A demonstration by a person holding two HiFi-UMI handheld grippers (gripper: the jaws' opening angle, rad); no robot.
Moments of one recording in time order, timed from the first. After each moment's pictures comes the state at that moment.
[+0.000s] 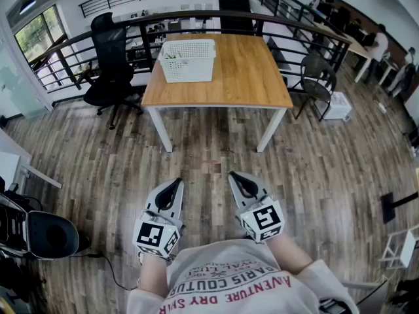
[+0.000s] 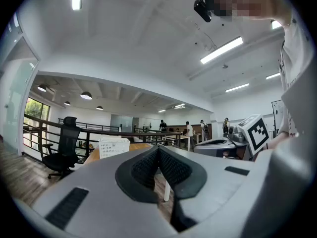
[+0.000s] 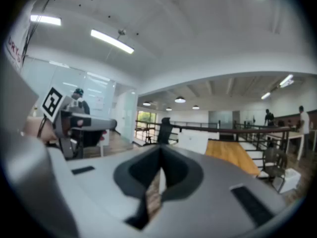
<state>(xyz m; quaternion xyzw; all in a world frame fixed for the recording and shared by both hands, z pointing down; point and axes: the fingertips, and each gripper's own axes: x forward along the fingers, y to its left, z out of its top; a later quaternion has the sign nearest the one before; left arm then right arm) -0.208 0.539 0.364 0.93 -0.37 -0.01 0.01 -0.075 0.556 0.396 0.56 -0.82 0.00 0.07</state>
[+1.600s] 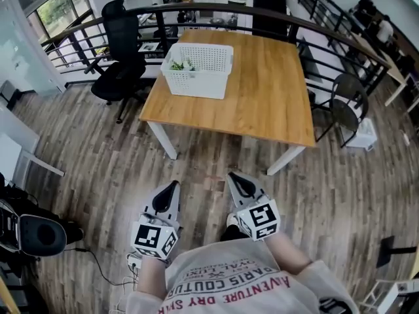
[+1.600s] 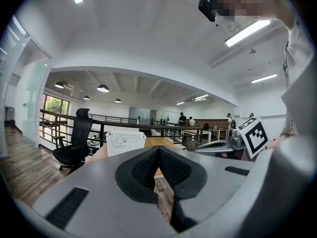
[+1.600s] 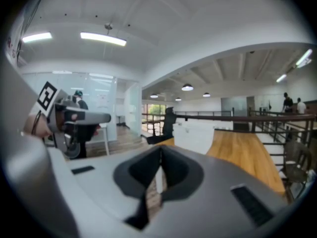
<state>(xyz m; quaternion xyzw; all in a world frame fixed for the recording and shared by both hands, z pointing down) -0.104 0.316 0.387 0.88 -0.47 0.03 0.05 0.040 0.303 0.439 0.49 -0.86 0.06 0.10</state>
